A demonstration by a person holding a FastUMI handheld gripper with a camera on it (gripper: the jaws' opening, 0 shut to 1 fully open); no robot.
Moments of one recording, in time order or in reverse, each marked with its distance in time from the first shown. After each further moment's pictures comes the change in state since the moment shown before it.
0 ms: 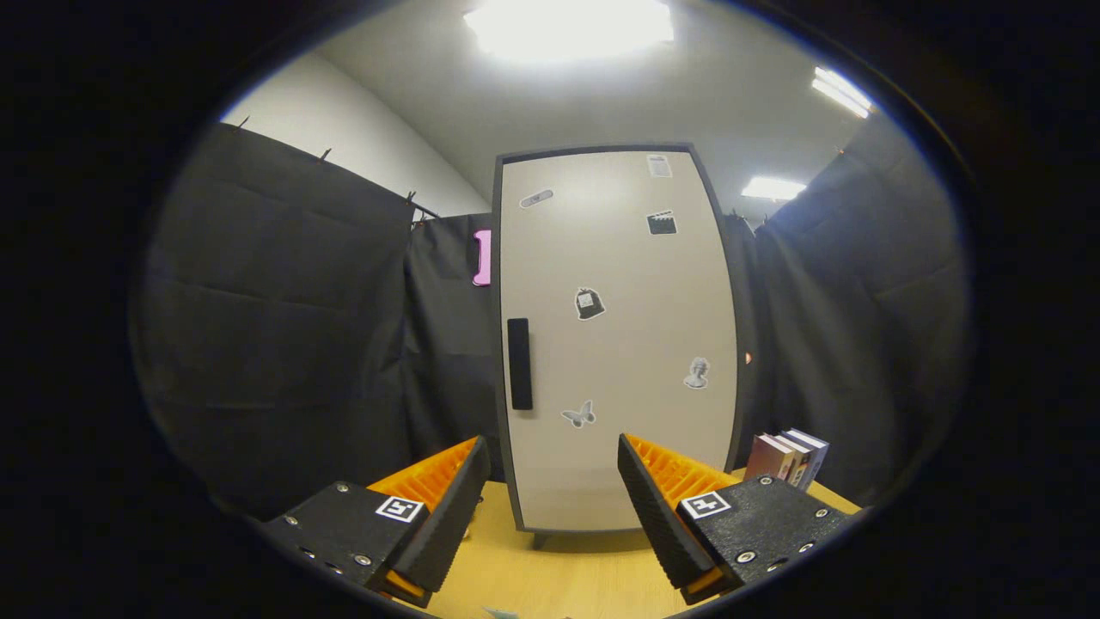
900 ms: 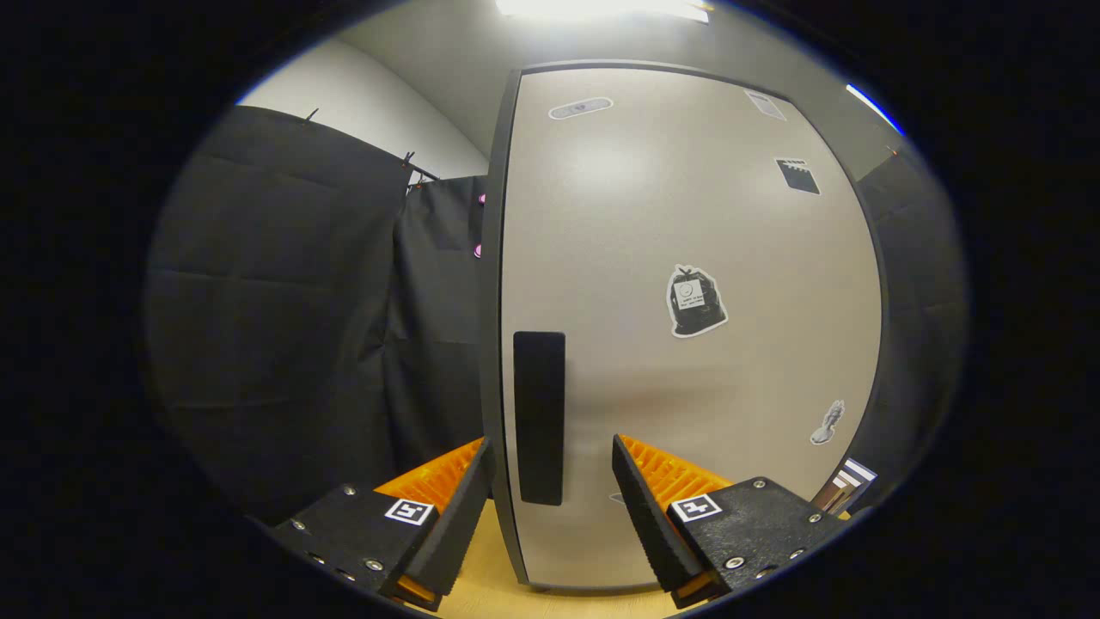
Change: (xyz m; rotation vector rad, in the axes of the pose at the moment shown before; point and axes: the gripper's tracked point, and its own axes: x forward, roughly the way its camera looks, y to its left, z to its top) arm 0.211 0.030 0.001 -0.042 0.103 0.003
